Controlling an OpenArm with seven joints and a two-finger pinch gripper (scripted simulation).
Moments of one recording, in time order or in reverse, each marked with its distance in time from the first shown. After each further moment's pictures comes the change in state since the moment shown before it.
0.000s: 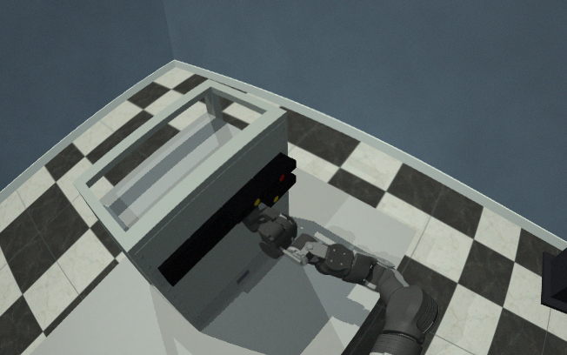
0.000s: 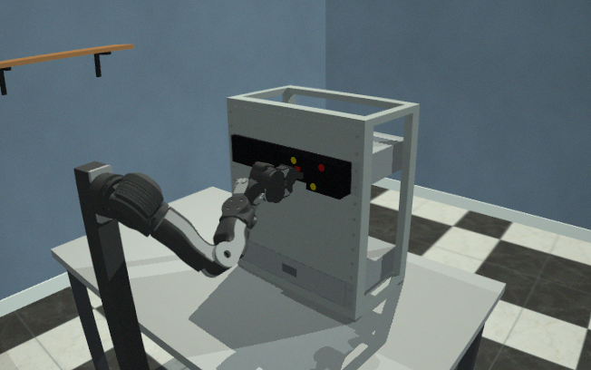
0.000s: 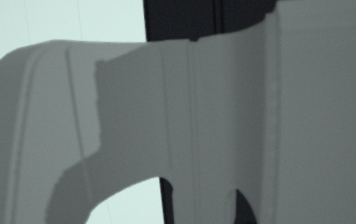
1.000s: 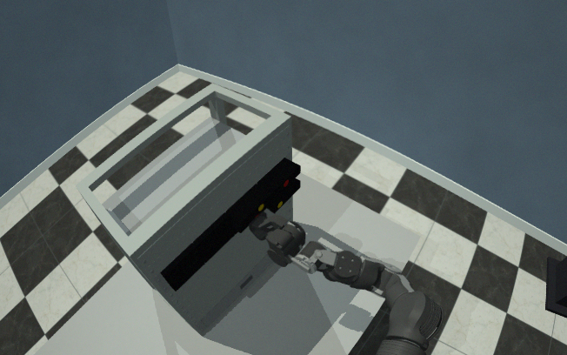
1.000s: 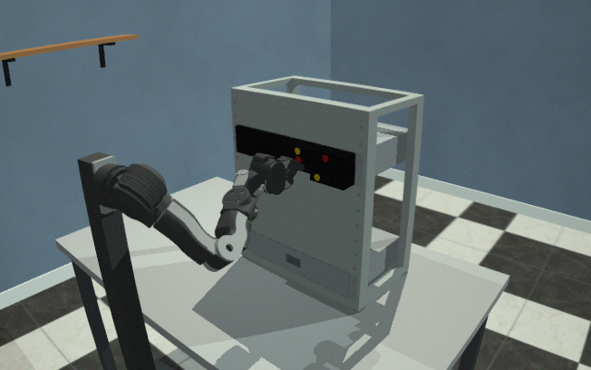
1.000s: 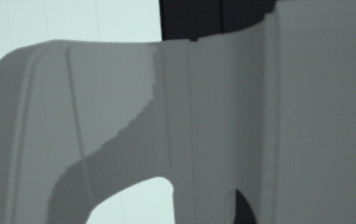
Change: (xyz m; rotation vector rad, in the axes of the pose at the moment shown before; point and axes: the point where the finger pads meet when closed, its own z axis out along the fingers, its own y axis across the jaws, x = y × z) arm 0.000 0.000 -0.012 0.009 0.004 0.001
